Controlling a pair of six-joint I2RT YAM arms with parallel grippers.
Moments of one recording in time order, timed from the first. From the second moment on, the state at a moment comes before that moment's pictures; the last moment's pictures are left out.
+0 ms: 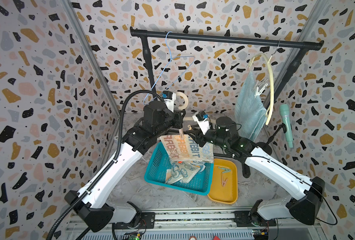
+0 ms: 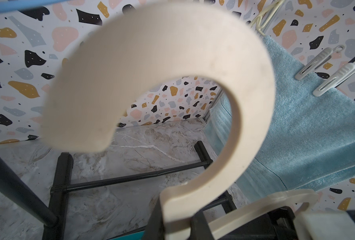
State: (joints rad) left arm -0.61 1.34 1.59 -0.50 0.02 -0.38; right arm 0.80 1.37 1.33 -0.22 -0.20 -0.01
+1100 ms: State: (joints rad) left arm -0.61 1.31 1.53 -0.44 -0.01 -0.38; right arm 0.83 1.41 1.39 -0.28 -0.13 -0.07
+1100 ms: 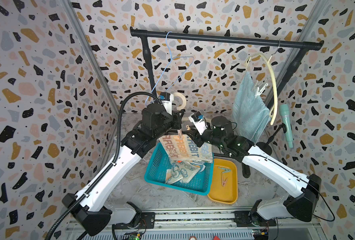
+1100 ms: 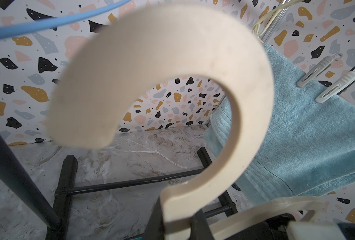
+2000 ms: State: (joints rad) left arm -0.61 1.30 1.50 -0.40 -0.01 -0.36; right arm 0.83 1.41 1.39 -0.28 -0.16 -0.06
